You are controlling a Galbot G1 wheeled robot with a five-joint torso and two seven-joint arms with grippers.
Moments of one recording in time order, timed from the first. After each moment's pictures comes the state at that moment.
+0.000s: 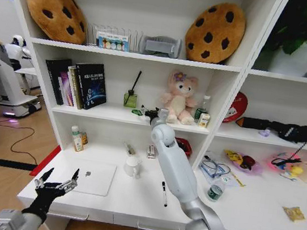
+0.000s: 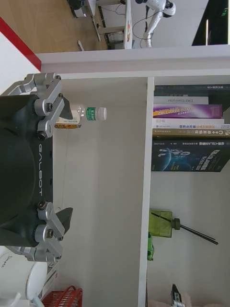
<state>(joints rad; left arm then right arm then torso) 1.95 -1.31 -0.82 -2.45 -0.44 0.15 -0.10 -0.50 1.40 0.05 1.76 0.62 -0.56 0.43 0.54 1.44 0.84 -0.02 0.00</state>
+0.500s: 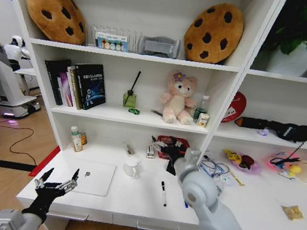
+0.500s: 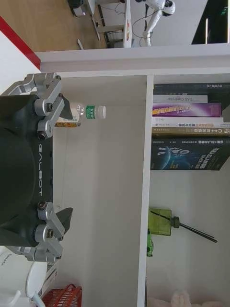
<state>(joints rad) 1.95 -1.31 -0.82 -2.45 -0.44 0.15 -0.10 -1.06 1.10 0.17 2.25 0.72 -0.62 0.47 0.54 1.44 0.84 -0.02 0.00</state>
